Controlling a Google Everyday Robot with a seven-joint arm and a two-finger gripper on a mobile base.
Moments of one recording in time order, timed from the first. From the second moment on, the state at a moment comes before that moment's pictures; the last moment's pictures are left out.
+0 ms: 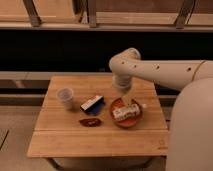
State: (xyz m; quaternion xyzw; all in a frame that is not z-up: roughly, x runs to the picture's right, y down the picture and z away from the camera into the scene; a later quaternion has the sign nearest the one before) arm 0.102 0.049 0.772 -0.28 -0.05 -0.22 0.93
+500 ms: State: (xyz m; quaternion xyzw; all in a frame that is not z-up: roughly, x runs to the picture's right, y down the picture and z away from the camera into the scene) arm 0.202 0.001 0.779 -0.23 0.07 -0.10 0.97
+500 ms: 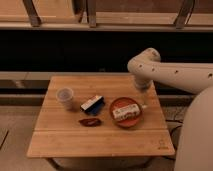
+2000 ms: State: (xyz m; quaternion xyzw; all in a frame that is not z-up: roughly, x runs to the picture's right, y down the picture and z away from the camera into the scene) arm 0.173 0.015 0.772 -0.29 0.06 -0.19 0.94
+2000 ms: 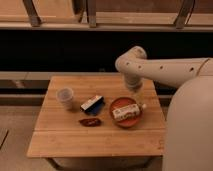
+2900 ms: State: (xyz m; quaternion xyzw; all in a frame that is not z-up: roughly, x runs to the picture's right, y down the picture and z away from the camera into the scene) arm 0.048 -0.021 0.796 -0.27 0.07 -0.35 0.89
